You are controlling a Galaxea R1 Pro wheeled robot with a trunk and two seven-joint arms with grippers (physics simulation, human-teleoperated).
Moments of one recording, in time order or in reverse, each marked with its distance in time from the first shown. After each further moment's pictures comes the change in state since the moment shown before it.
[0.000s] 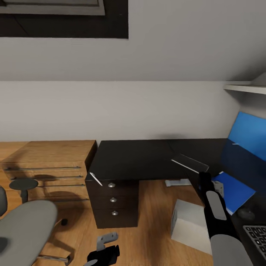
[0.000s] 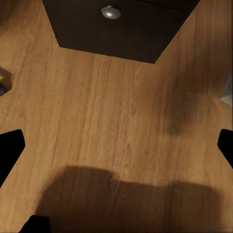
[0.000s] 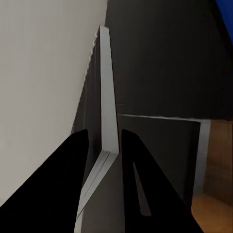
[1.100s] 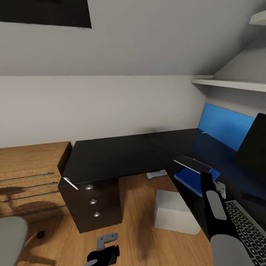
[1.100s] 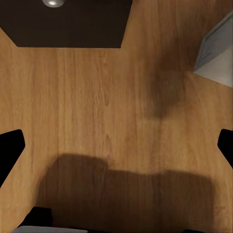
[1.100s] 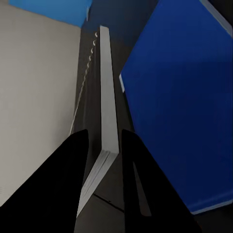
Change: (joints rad) left arm 0.000 0.000 0.000 0.000 0.000 0.000 0.002; right arm 0.000 -0.003 0.006 -0.006 0.006 -0.041 -0.034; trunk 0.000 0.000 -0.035
